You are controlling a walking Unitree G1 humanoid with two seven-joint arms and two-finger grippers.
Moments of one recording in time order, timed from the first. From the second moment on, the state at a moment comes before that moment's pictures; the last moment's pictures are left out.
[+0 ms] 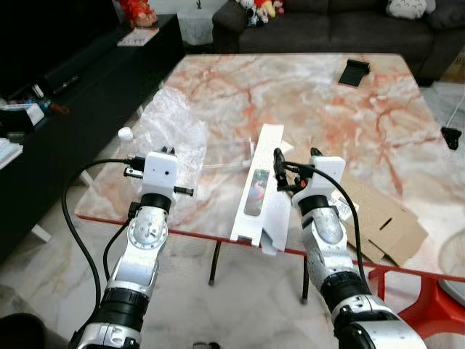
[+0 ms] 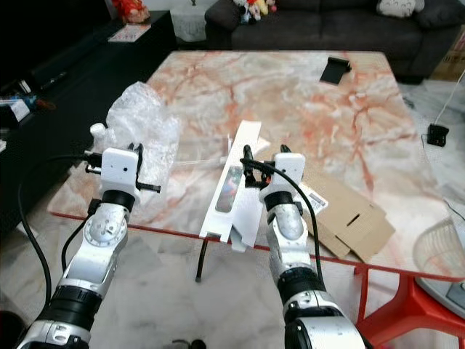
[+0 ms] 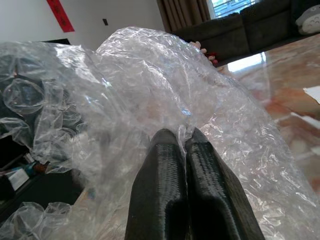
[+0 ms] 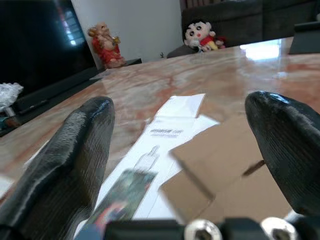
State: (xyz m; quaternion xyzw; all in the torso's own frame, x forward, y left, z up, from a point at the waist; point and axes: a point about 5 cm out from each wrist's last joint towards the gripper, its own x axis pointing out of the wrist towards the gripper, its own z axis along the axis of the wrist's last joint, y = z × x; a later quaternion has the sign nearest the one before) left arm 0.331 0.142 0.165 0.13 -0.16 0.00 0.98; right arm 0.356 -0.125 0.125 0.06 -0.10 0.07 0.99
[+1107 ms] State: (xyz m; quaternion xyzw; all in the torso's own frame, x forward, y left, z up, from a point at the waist) left arm 0.317 0.177 0.144 0.08 -0.11 0.03 0.99; right arm 0.344 -0.128 0.098 0.08 -0.06 0.06 0.99
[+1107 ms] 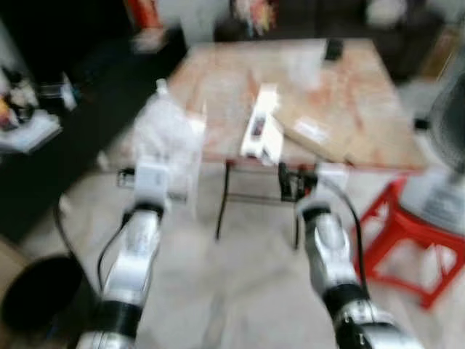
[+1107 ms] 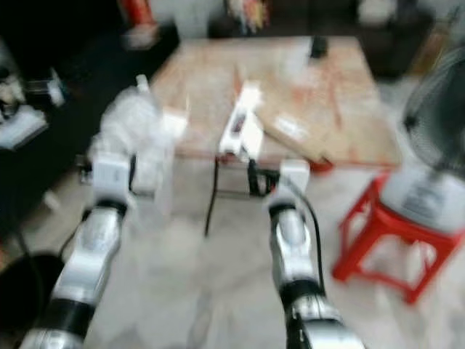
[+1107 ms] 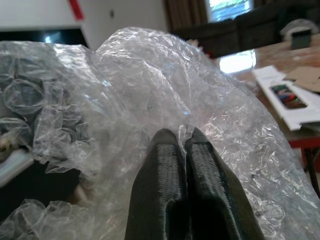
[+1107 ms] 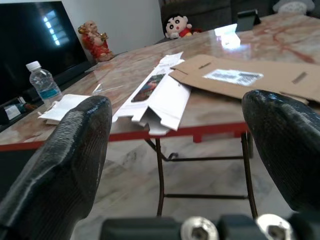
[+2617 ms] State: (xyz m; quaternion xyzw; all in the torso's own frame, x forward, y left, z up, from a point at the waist) left arm 0.198 0.246 -0.058 0.03 0.36 0.13 0.92; right arm 0.189 -0.168 -0.081 0.08 0.42 0.00 0.90
